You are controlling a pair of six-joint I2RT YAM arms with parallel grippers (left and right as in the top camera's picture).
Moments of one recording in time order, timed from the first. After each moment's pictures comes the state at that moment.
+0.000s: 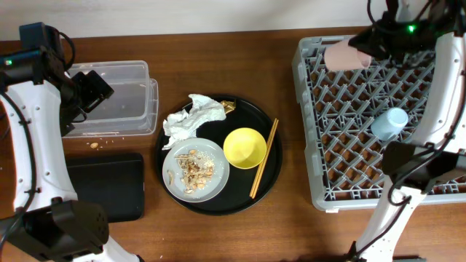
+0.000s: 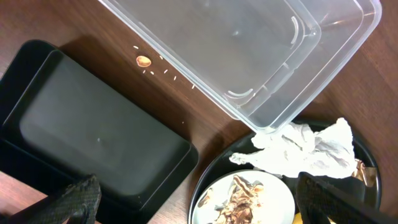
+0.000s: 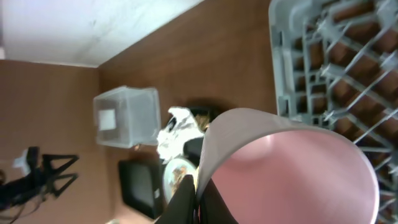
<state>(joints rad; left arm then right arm) 0.22 1.84 1.99 -1.48 -0.02 -0.52 -0.28 2.27 2.69 -1.69 -0.84 0.10</state>
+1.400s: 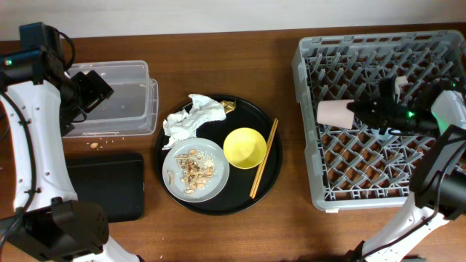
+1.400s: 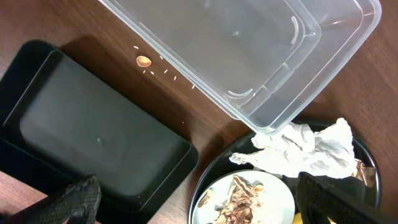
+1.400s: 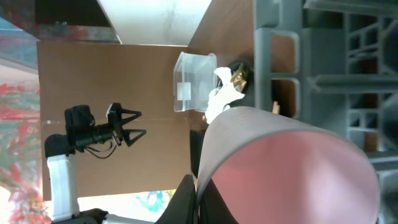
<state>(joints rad) 0.22 1.84 1.99 -1.48 -0.02 -0.52 -0.52 2.11 1.55 -1.46 -1.35 -0.55</state>
